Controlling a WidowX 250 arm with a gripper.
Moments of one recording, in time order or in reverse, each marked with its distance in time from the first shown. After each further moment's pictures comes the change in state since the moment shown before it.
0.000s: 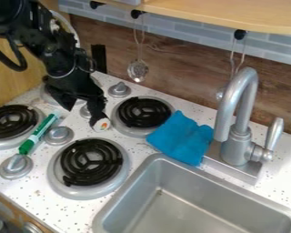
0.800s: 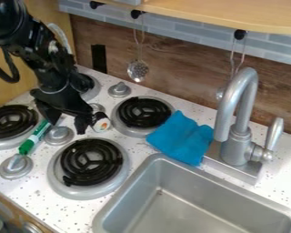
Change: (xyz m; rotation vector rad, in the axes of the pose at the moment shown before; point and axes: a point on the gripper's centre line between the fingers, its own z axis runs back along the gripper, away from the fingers) arm -0.047 0.079 0.000 0.206 0.099 0.183
